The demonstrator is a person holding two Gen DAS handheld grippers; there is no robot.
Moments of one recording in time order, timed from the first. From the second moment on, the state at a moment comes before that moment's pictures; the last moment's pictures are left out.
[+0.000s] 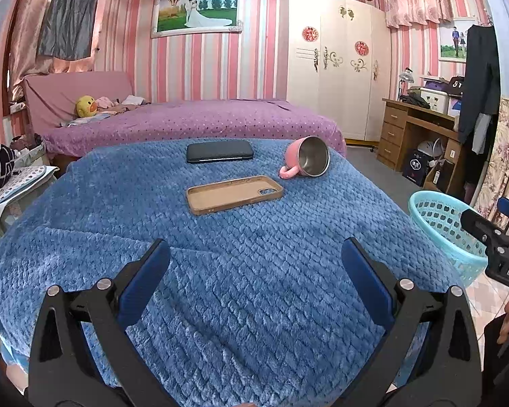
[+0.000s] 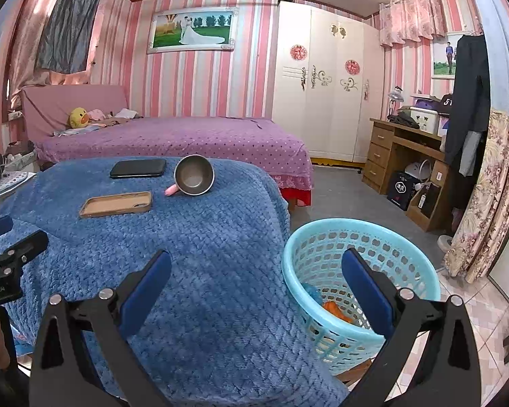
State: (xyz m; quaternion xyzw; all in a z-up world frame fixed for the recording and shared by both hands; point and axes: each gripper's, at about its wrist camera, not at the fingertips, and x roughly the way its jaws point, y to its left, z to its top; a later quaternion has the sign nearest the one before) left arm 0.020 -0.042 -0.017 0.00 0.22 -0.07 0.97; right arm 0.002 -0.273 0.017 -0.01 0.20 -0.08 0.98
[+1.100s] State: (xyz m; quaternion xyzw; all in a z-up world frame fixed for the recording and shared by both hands) left arm 0.013 -0.038 -0.008 0.00 0.19 -0.07 0.98; right arm 0.001 -0.266 0.017 -0.03 0.18 -0.09 0.98
